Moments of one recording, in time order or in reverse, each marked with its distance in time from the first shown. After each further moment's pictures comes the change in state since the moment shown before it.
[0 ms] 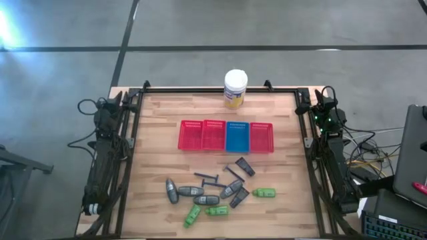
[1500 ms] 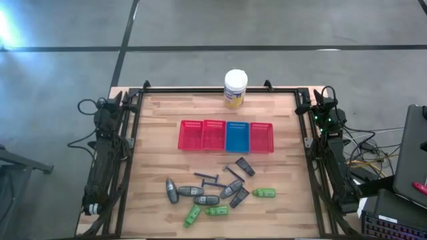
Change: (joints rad) left arm 0.000 0.000 0.000 0.000 0.000 0.000; right arm 0.000 0.000 0.000 0.000 0.000 0.000
